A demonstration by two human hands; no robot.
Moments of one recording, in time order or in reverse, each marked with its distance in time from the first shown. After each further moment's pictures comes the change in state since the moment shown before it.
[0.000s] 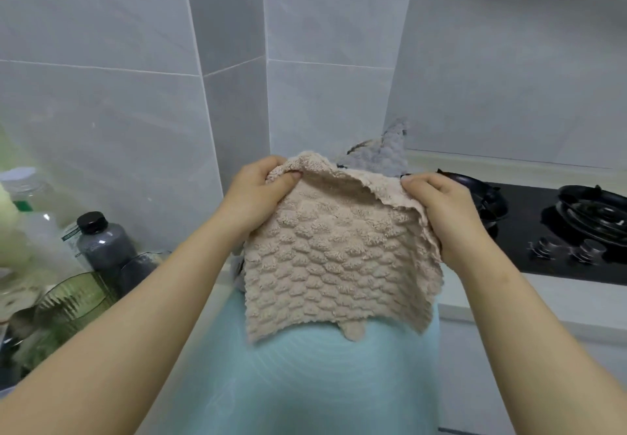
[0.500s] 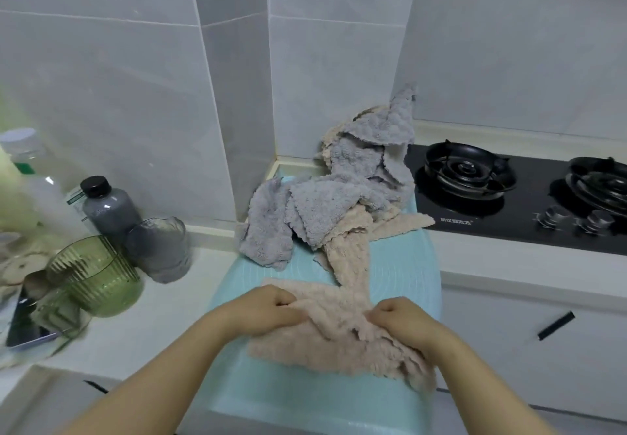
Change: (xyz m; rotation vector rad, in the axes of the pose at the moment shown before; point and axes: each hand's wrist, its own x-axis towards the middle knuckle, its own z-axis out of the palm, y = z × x) left_hand -0.110 -0.123 0.025 0.368 -0.729 -0.473; right_hand -0.079 0.152 0.009 -0.545 -0.507 0.566
